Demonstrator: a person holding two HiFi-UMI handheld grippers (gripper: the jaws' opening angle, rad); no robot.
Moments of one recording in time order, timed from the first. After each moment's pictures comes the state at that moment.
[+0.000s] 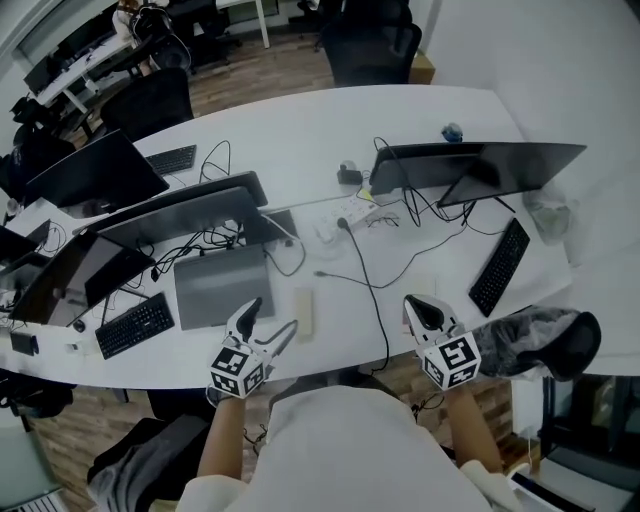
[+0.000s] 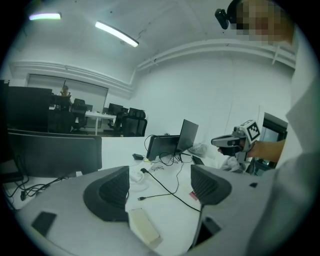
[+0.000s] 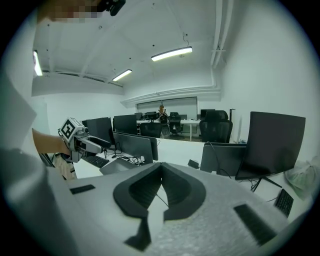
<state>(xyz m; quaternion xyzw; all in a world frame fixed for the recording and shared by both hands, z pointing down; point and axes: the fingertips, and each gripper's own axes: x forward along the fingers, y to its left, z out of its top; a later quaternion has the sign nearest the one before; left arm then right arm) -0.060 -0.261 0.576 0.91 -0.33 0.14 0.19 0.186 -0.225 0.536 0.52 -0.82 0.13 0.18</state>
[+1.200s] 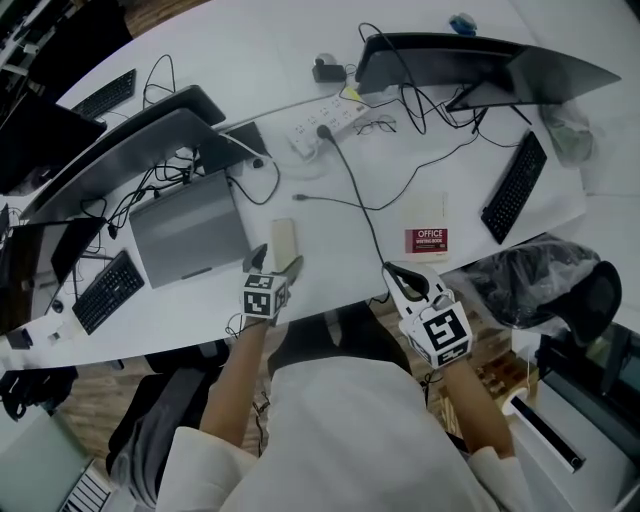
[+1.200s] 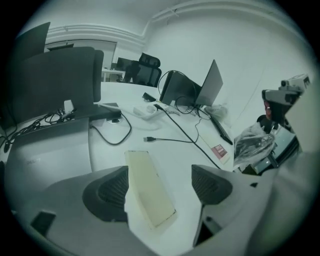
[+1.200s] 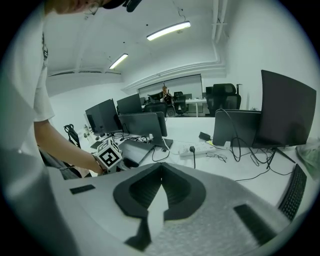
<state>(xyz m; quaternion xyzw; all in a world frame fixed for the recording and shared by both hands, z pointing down) -0.022 -0.257 0.852 0.82 -0.33 0.34 0.33 0.152 -0.202 0.648 0.47 -0.82 0.22 0.24</state>
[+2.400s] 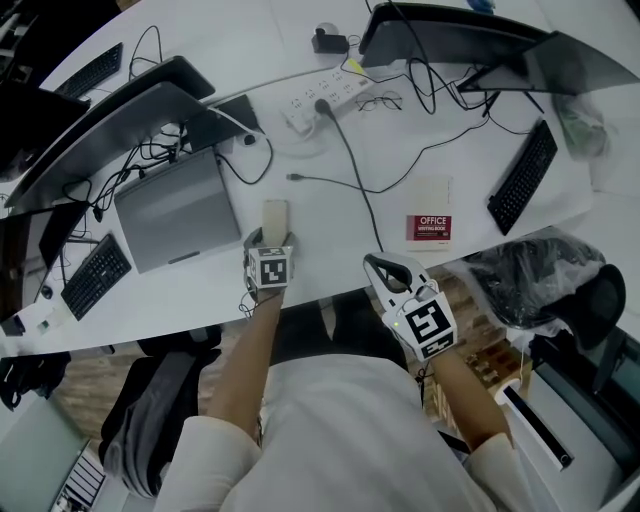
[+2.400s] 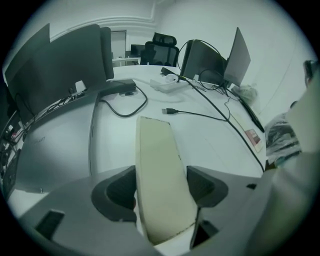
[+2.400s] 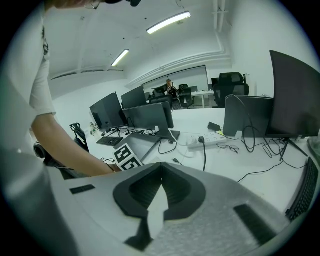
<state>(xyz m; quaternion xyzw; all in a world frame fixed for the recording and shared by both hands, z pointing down) -0.035 -0.261 0.945 0.73 -0.41 0.44 0.32 0.128 -0.203 0.695 0.43 -0.83 0.26 0.25</state>
